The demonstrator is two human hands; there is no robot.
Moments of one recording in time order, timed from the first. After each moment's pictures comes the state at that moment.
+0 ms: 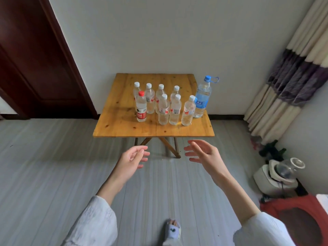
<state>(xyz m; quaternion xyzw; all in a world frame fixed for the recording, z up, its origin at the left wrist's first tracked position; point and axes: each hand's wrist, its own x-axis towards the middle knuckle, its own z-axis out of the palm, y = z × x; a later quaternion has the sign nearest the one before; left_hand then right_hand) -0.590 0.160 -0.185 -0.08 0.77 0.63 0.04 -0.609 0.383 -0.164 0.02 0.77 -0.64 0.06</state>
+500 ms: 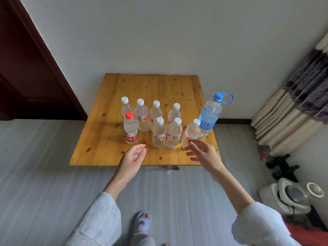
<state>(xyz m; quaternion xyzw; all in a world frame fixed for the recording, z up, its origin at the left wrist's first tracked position) -0.839 0.168 -0.221 -0.12 0.79 0.60 0.05 -0.869 0.391 -0.194 0.05 0.80 -0.58 0.10</state>
